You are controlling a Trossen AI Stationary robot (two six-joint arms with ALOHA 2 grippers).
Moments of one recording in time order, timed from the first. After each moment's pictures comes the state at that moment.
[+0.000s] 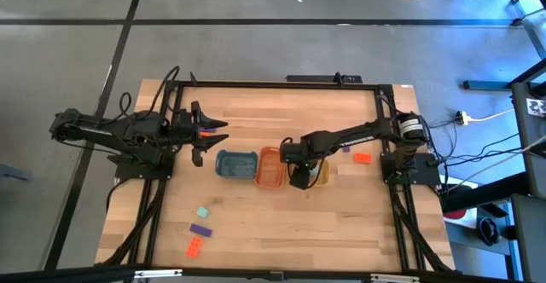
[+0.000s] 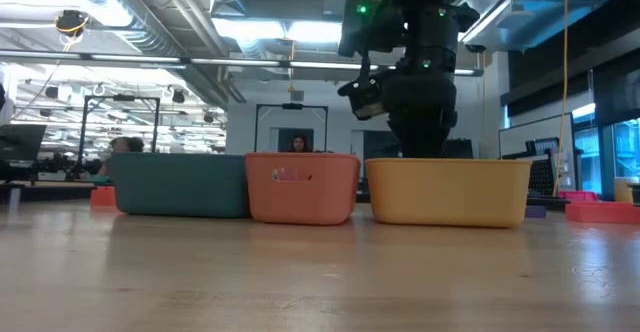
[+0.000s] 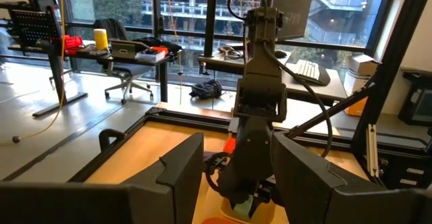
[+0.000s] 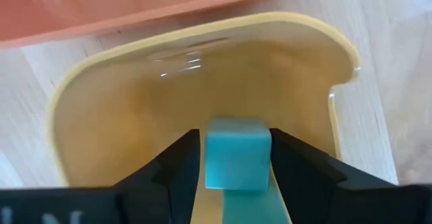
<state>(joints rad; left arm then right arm) -0.14 0.67 0.66 0.06 -0.33 -0.07 0.03 1.90 1.27 -0.78 -0.02 0.39</state>
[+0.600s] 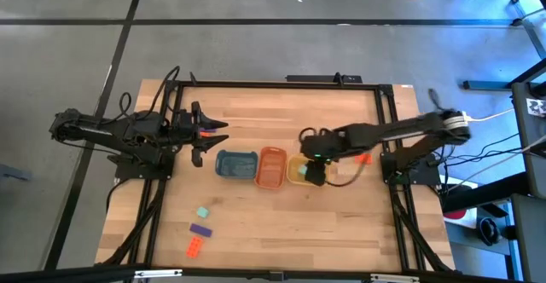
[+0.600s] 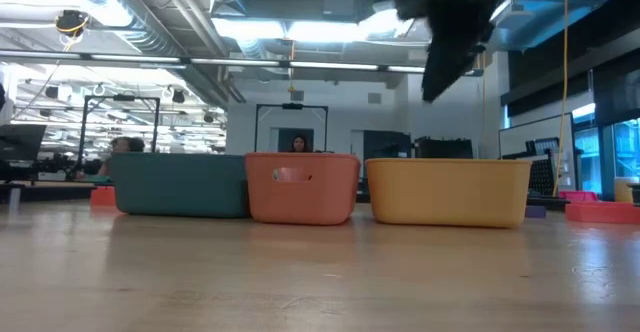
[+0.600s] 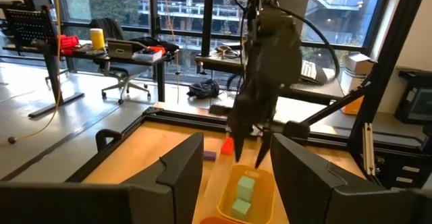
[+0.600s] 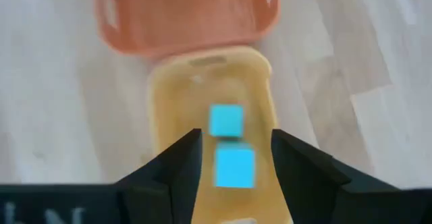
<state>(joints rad) -0.14 0.67 0.66 0.06 -0.32 -0.07 0.11 1.50 1.18 -0.79 0.12 0.42</state>
